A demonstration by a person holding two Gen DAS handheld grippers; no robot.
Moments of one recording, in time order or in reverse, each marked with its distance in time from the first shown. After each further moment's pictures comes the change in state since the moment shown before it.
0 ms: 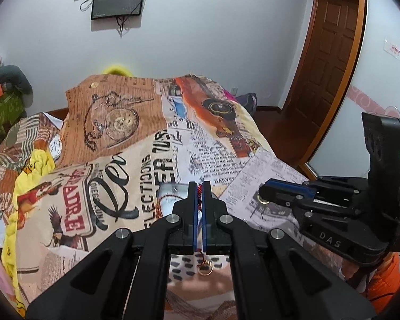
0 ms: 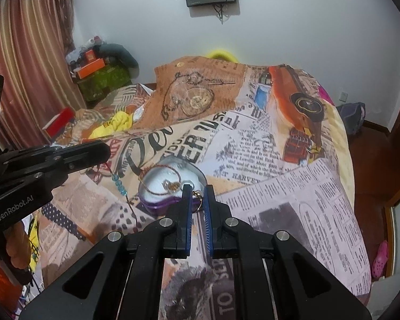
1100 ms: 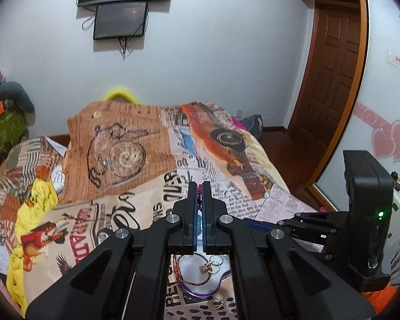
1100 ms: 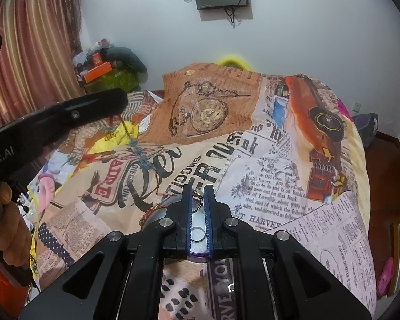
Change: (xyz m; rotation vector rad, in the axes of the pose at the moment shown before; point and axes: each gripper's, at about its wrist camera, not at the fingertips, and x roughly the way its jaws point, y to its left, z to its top) left arm 0.028 0.023 0.052 0.008 -0.100 0.017; right arm 0.047 0.006 0.036 -0.029 -0.011 0.049
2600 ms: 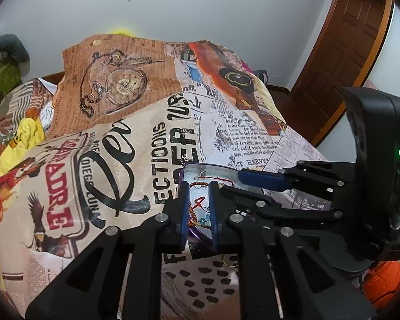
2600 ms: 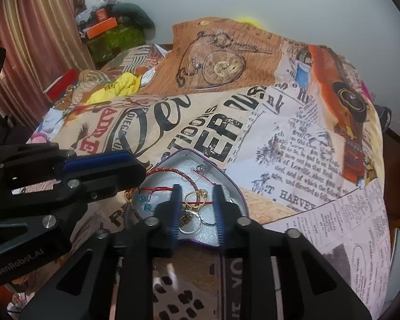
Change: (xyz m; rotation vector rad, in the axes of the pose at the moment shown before) left arm 0.041 0.025 -0.070 -0.085 0.262 -0.023; right arm 0.048 0.014 -0.021 -0.085 0.191 0.002
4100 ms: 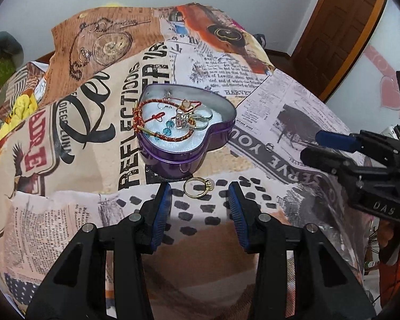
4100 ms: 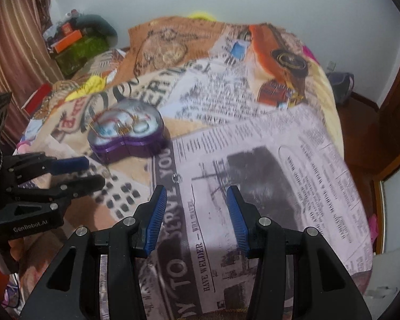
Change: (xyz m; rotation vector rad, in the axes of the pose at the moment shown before) left arm 0.015 -0.043 -0.063 0.048 0.179 0.028; right arm -0.055 -0.049 -0.083 0.160 0.033 -0.113
